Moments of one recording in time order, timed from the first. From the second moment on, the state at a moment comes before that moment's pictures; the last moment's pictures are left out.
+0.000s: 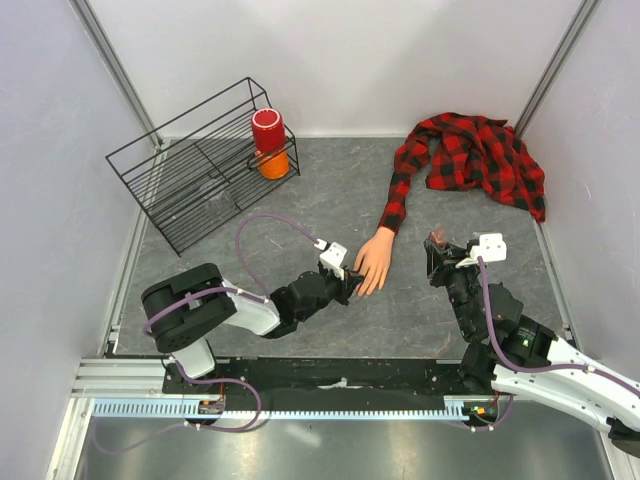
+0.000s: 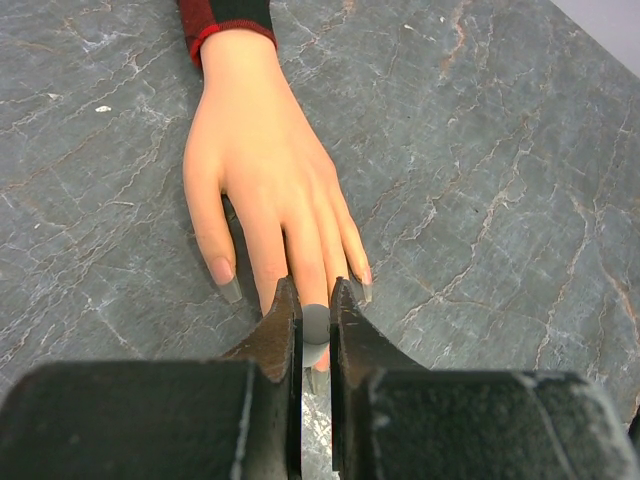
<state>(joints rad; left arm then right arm) -1.08 1.68 0.50 0.98 -0.26 -0.34 1.06 0.42 0.53 -0.08 0.89 0.17</state>
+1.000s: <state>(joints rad) -1.07 1.71 0.51 0.98 -0.26 -0.33 1.06 0.42 0.53 -0.07 0.89 0.16</state>
